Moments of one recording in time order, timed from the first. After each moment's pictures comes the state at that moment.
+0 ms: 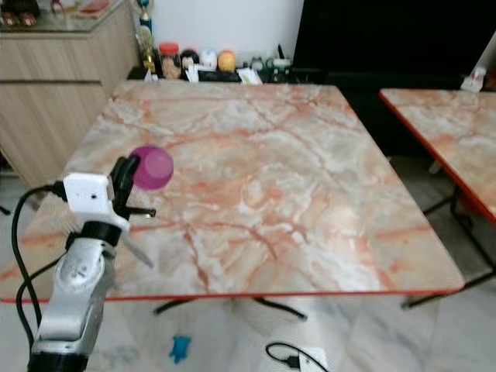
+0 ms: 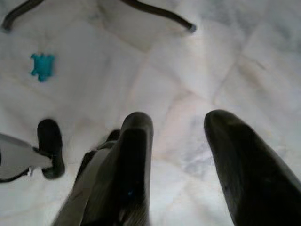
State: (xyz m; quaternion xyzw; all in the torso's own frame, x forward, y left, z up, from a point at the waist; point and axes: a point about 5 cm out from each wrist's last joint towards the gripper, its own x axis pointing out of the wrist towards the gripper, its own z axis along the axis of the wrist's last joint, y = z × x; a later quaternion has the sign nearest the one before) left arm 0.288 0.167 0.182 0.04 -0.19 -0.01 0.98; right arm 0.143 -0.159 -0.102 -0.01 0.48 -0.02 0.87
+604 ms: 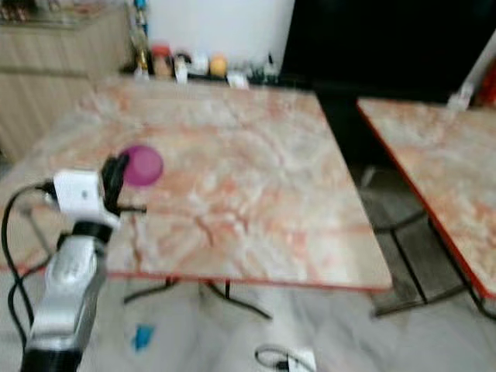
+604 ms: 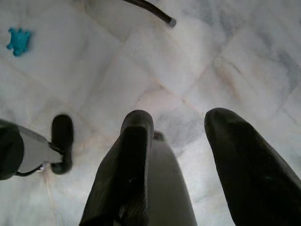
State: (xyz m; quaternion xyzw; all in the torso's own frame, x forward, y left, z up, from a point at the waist) left arm 0.292 0.169 0.181 0.04 -0.19 0.00 0.98; right arm 0.137 -0.148 -0.104 0.00 0.49 0.00 0.87
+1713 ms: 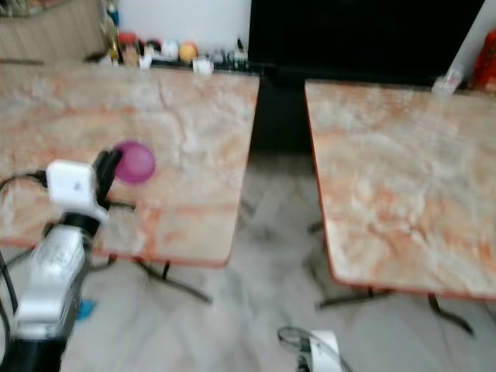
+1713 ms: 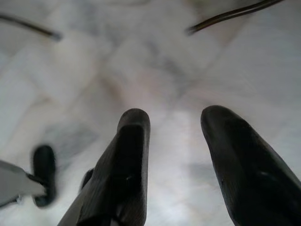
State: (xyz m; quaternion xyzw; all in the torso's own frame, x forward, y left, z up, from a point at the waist) left arm 0.301 0.180 0.187 0.10 -0.18 -0.04 0.98; right arm 0.156 -0.187 -0.094 0.01 0.46 -0.04 0.89
